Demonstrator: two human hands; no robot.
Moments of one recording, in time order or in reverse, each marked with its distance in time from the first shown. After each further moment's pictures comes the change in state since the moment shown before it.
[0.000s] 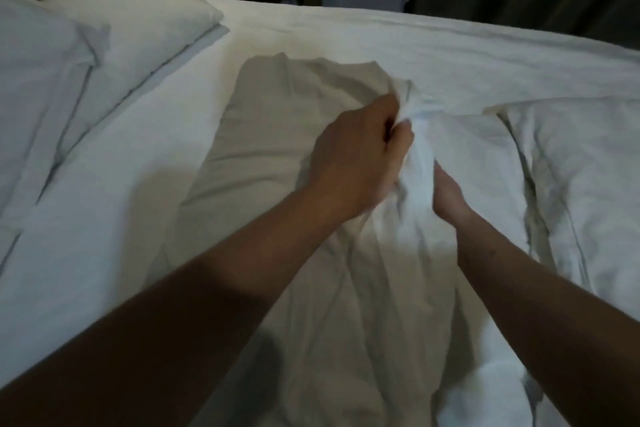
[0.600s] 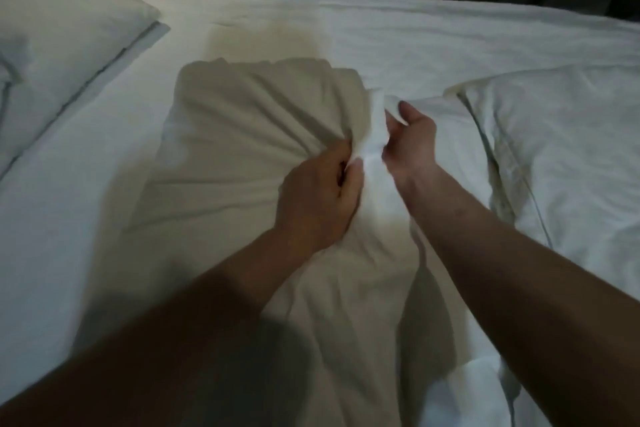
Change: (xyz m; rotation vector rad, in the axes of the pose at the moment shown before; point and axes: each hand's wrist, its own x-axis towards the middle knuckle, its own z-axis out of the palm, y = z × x) left_hand -0.021 -0.044 0.079 0.080 -0.028 0.029; right_hand 0.061 -0.029 -0.011 0.435 -0.012 0.032
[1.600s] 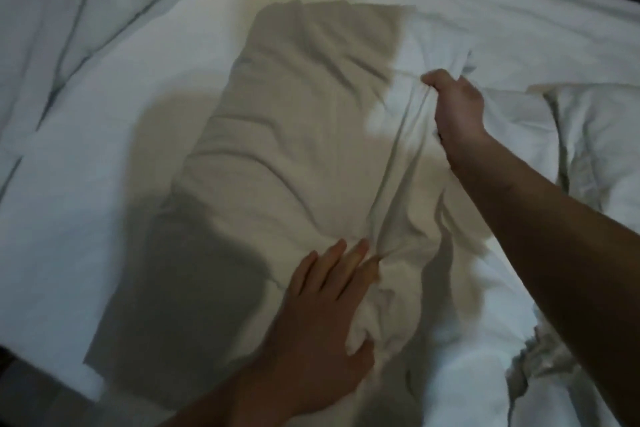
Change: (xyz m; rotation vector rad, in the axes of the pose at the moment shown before) left_hand -0.183 0.016 -0.061 0.177 -0.511 -0.130; right_hand 0.007 0.018 0.045 -0.875 0.135 -0.281
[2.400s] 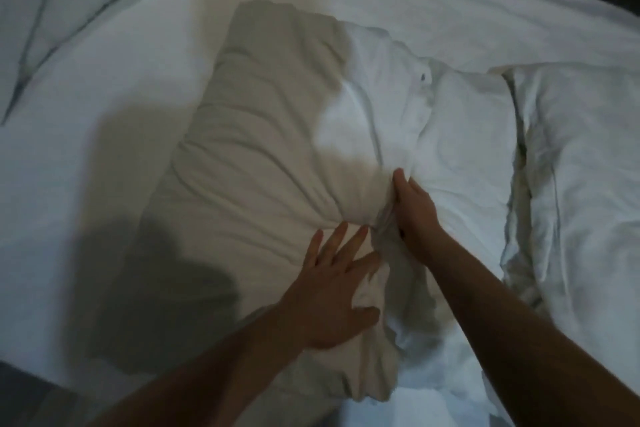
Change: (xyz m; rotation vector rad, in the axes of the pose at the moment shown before) left_hand 0.010 -0.010 0.055 0.062 -0.143 0.115; right_hand -0.120 0.115 -0.038 -0.004 -0.082 0.170
